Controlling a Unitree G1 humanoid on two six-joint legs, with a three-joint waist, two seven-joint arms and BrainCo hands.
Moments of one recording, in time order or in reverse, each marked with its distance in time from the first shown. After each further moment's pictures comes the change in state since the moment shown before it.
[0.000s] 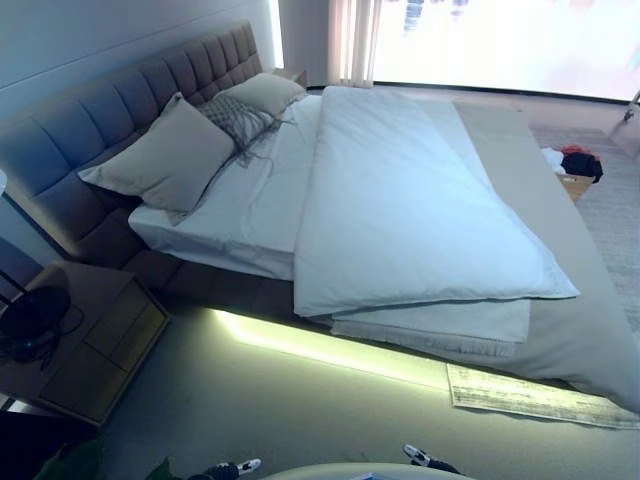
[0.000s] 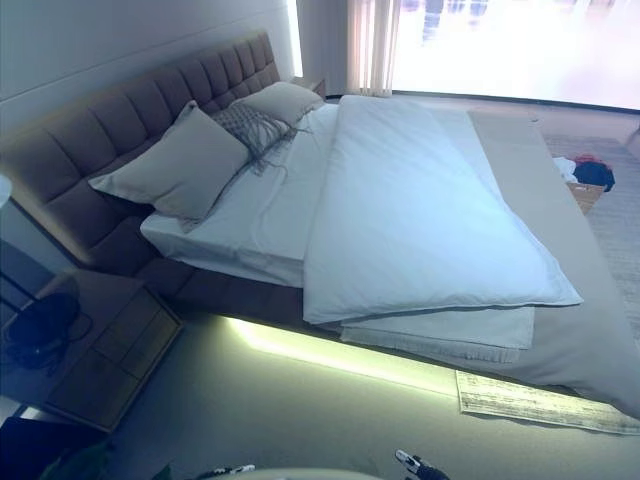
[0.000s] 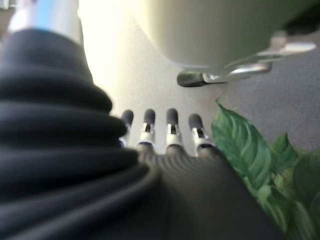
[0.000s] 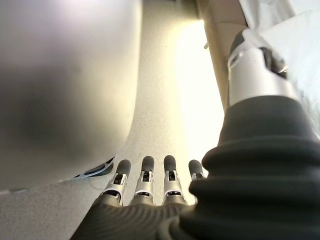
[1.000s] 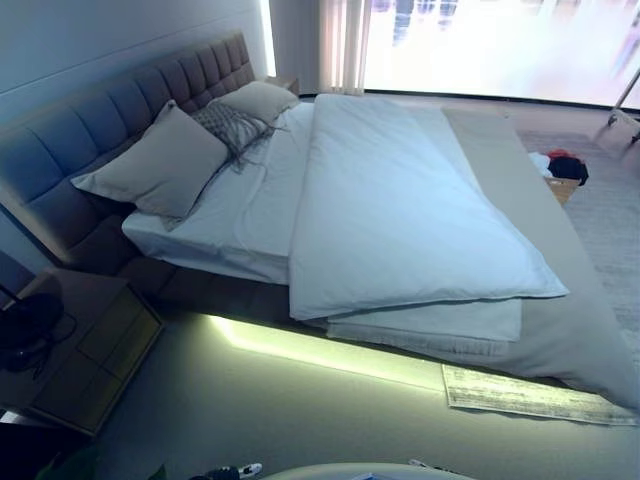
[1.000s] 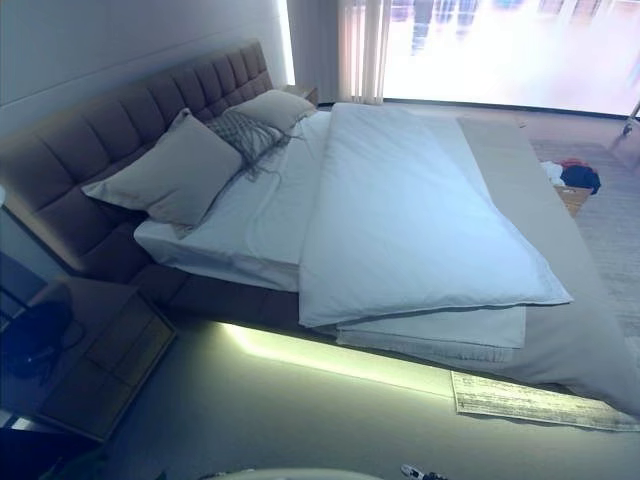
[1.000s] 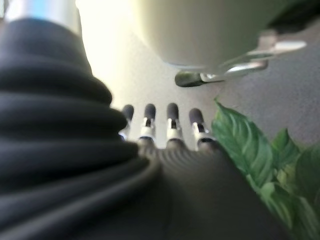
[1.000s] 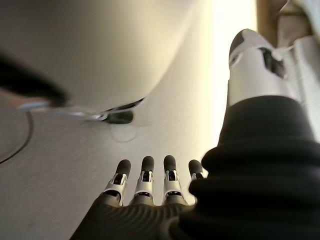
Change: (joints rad) left arm -0.003 0.007 -0.024 -0.002 0.009 0.040 -0.030; right arm -0.025 0.001 0.030 0.033 -0.145 0.138 -0.307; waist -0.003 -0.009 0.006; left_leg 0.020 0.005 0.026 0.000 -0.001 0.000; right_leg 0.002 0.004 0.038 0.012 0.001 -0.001
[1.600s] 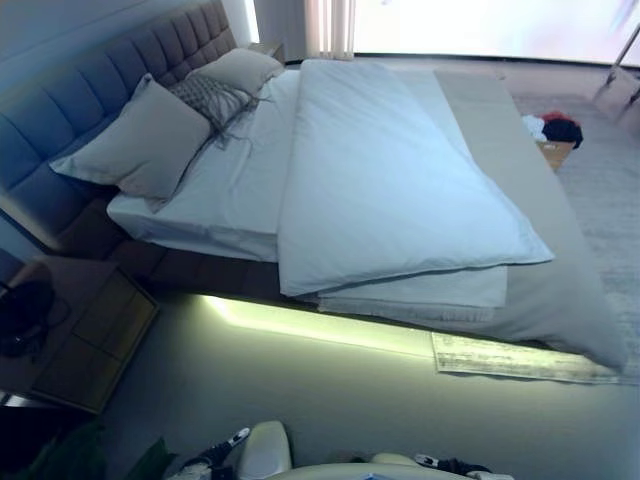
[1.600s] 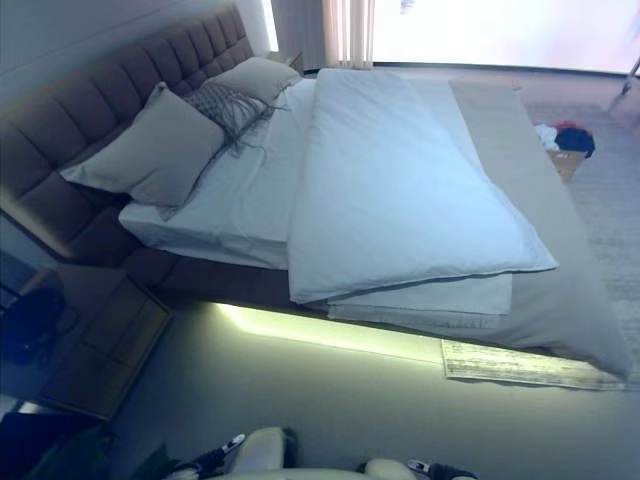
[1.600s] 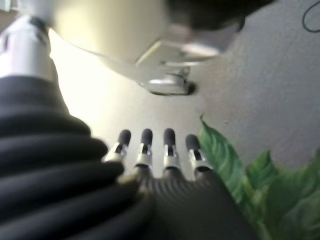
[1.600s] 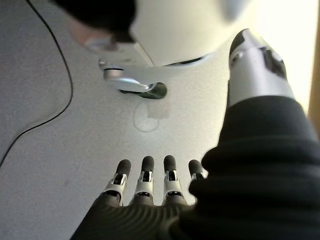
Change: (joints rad) left arm -0.049 -0.032 0.056 0.043 -0.163 -0.040 0.135; right arm -0.099 -0.044 0.032 0.041 -0.101 0.058 -0.015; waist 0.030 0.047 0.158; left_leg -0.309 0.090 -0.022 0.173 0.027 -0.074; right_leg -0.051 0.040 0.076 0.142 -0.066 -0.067
